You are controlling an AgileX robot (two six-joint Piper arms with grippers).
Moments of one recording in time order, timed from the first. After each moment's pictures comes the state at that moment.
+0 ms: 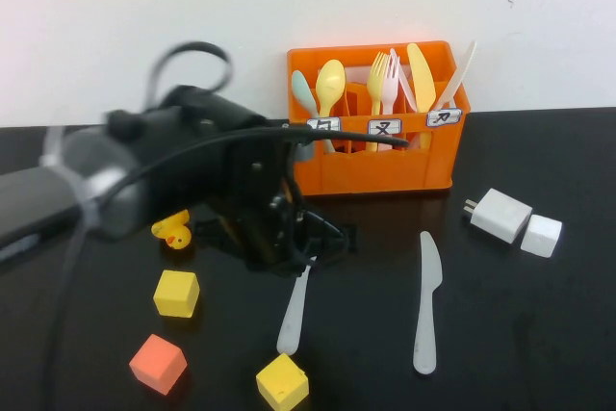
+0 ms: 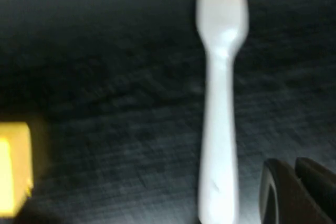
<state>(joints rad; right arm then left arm) -0.04 0.61 -0.38 0.47 0.78 -0.74 -0.60 1.74 -1.32 0.01 0.83 -0.53</state>
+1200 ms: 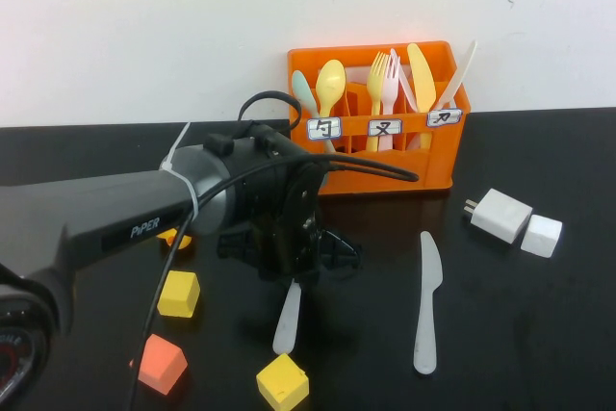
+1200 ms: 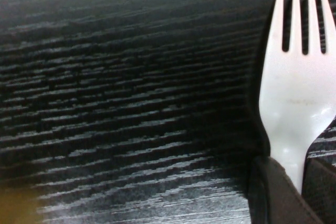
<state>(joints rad) -0.04 0.61 -0.37 0.47 0.78 -0.75 -0.60 2.00 -1.43 0.12 0.78 -0.61</state>
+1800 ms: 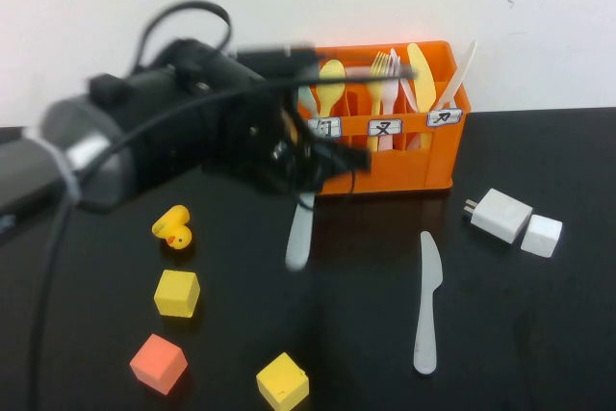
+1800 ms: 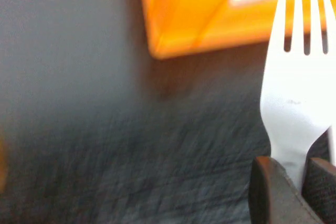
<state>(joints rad) -0.04 0.61 -0.37 0.48 0.78 -0.75 -0.60 1.73 -1.42 0.15 0.69 -0.61</state>
